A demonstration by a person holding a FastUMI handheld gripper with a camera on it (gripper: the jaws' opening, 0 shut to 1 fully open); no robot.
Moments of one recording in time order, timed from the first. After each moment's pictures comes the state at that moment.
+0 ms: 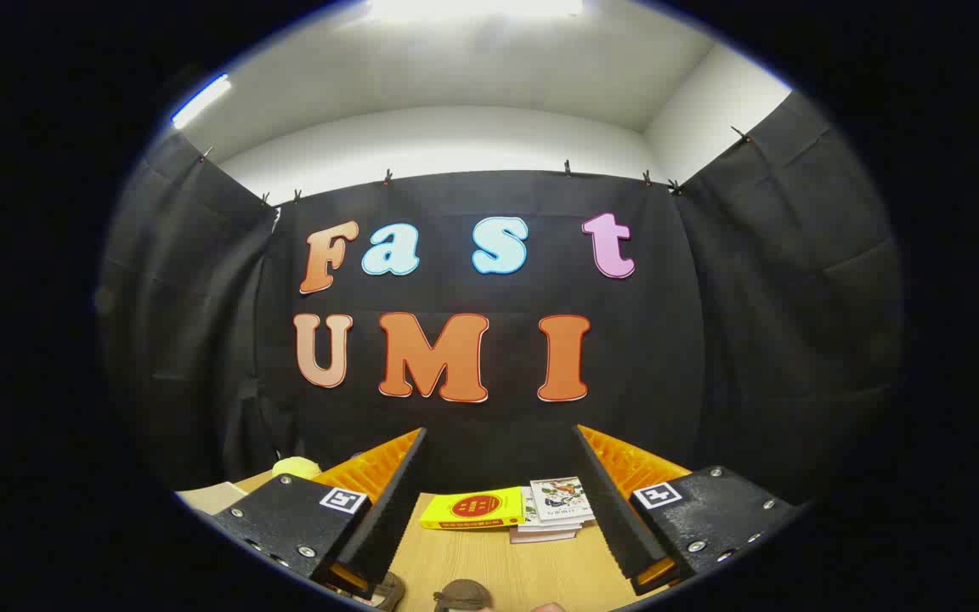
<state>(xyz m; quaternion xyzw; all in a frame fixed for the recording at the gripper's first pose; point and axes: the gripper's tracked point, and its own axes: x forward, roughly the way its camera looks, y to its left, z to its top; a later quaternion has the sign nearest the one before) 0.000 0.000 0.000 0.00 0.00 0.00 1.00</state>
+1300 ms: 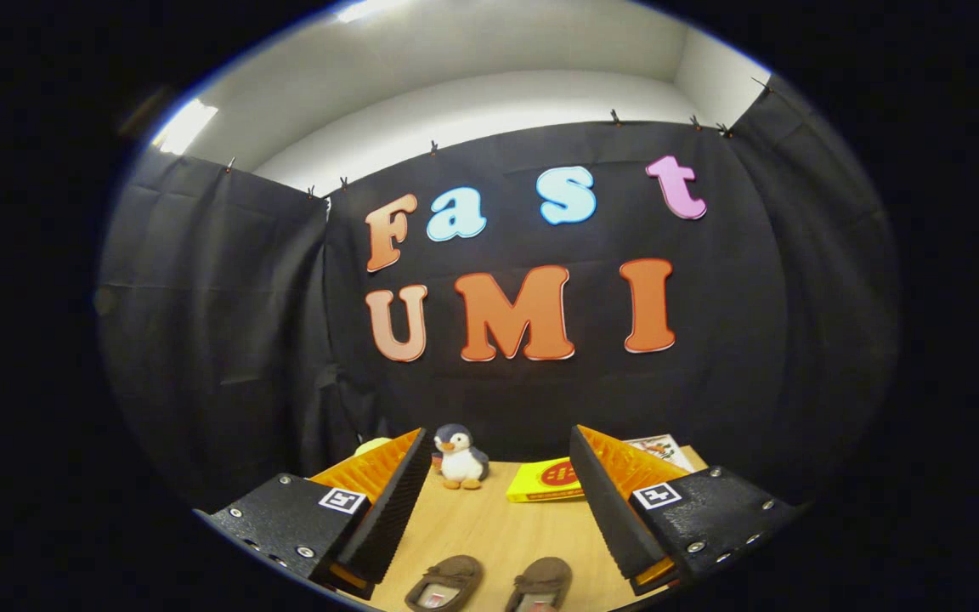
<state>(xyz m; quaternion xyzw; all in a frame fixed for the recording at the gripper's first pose) -0.006 0.103 -0.057 0.07 0.11 0.15 0.98</state>
